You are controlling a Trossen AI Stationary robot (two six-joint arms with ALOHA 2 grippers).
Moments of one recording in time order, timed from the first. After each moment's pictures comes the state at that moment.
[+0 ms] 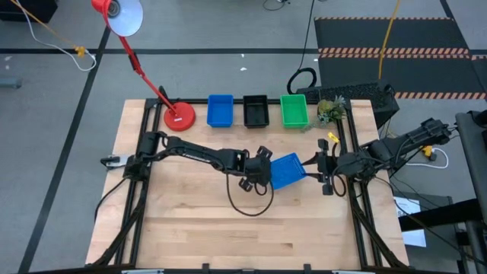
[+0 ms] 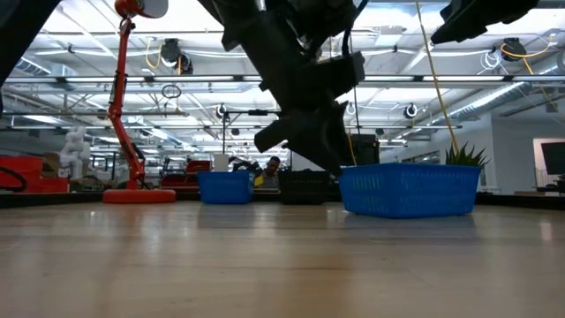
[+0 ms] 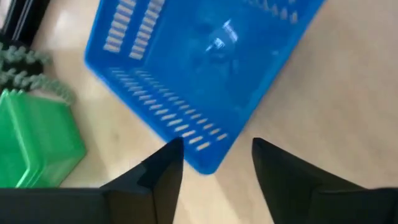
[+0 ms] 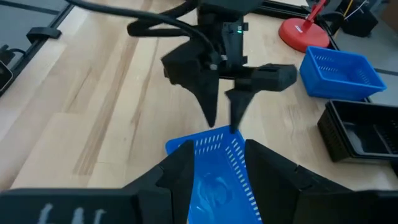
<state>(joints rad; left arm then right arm) -0.07 2.09 1.54 -0.39 -0.25 0.73 0.39 0.76 0.72 -0.59 0.37 0.09</state>
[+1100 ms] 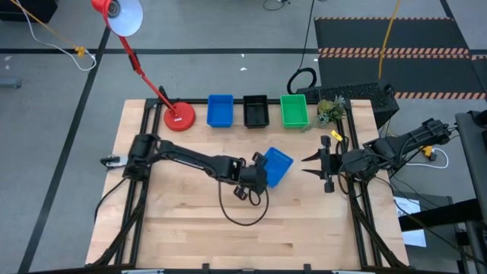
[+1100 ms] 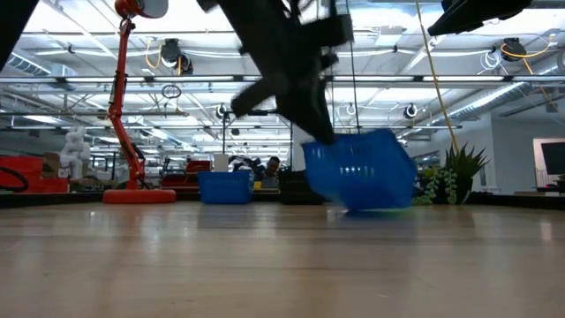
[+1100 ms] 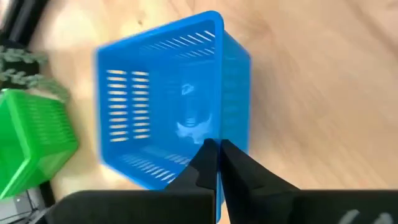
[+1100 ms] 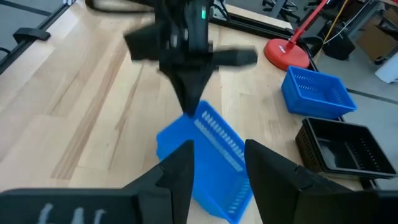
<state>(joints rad) -0.15 2.04 1.54 -0.50 -0.29 0.61 0.39 0.72 0.72 -0.57 0.42 -0.01</state>
